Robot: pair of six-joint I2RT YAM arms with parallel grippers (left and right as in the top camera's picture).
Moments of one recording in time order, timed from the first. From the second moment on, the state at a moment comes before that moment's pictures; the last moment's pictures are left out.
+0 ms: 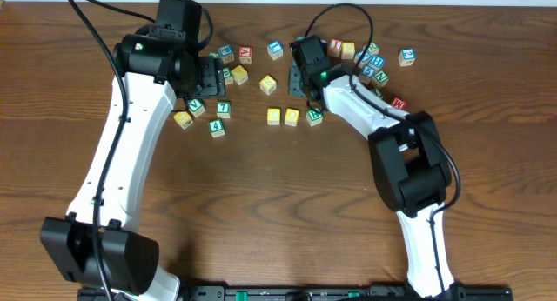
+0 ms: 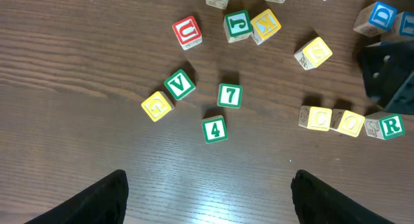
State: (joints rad) left arm -0.19 1.72 1.73 -1.18 -0.08 -0.28; right arm 0.46 2.31 1.72 -0.40 0.14 0.49
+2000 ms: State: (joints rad) left arm -0.19 1.72 1.73 -1.18 -0.08 -0.28; right arm 0.46 1.97 1.72 -0.72 0.14 0.35
